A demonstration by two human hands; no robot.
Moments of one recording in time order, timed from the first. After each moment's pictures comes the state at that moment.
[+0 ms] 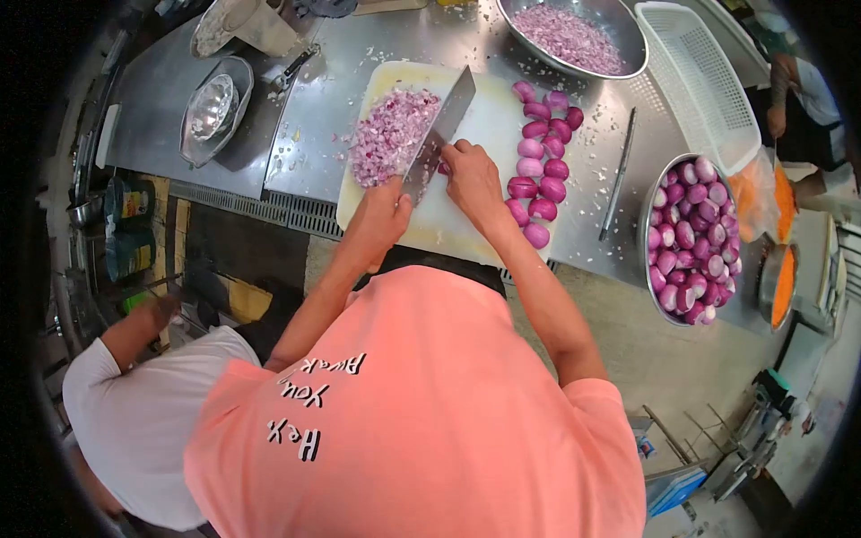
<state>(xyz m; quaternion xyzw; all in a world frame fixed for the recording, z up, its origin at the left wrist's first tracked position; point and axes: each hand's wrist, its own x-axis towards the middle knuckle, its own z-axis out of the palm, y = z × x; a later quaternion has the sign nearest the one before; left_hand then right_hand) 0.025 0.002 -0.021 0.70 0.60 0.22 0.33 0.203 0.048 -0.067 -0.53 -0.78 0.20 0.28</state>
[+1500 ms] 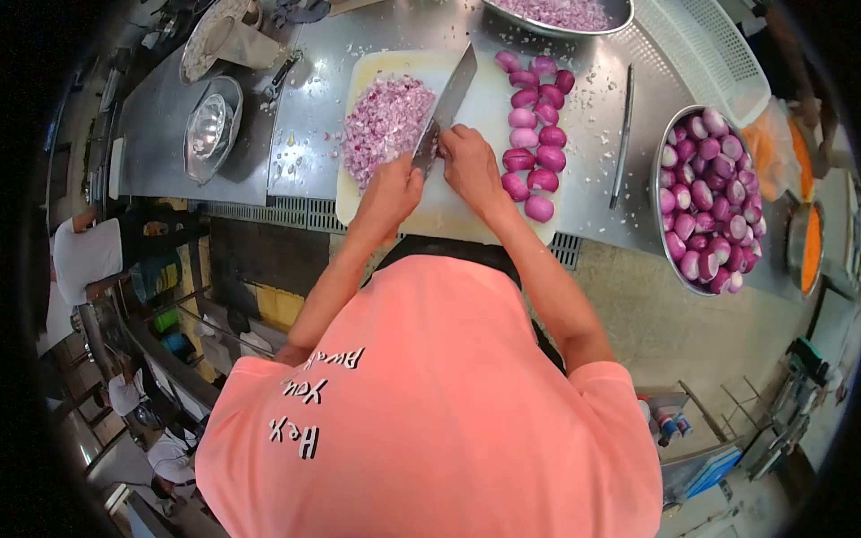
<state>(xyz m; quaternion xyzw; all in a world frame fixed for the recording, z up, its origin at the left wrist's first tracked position) 0.055 0.011 -0.019 0.69 0.61 0.15 0.36 0.214 0.036 -0.084 -0.52 -0.73 0.22 0.39</state>
